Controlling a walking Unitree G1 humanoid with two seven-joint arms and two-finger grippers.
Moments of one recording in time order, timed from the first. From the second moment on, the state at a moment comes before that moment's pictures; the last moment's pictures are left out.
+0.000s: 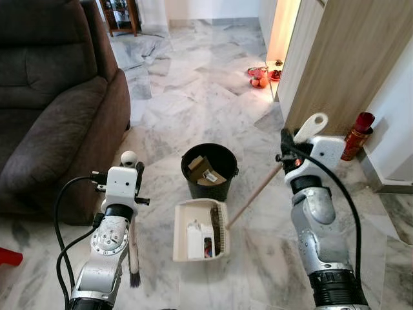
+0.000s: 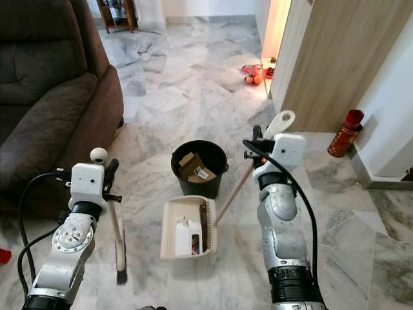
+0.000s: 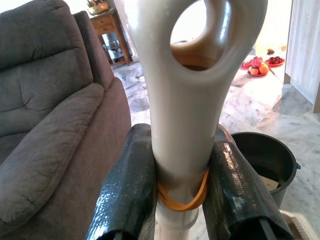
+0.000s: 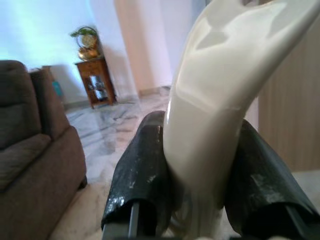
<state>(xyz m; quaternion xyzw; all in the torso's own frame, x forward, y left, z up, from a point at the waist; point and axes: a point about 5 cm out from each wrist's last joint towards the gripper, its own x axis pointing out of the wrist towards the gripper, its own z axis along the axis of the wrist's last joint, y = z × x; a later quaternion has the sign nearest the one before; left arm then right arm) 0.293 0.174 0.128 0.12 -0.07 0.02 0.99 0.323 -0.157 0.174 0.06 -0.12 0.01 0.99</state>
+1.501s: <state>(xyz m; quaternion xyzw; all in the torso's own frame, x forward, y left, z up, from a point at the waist) 0.294 0.171 0.132 0.12 -0.09 0.01 0.99 0.300 -0.141 0.264 0.10 -0.23 0.01 0.97</state>
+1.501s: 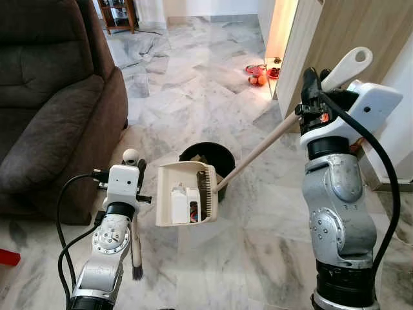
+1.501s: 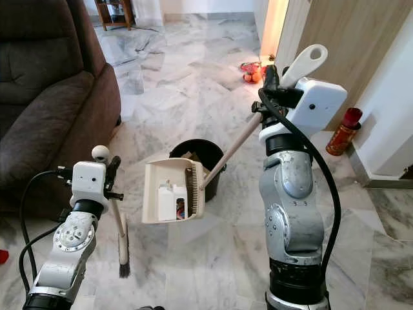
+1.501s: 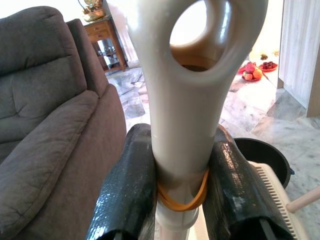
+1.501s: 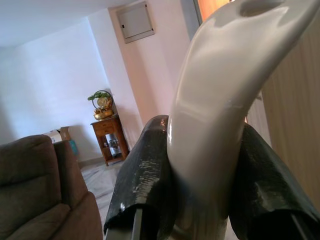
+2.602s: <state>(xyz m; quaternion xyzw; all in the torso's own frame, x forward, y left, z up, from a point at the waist) 0.294 0.164 0.133 0.11 -0.09 0.01 0.99 0.301 -0.140 0.266 0.10 -0.23 0.01 0.97</state>
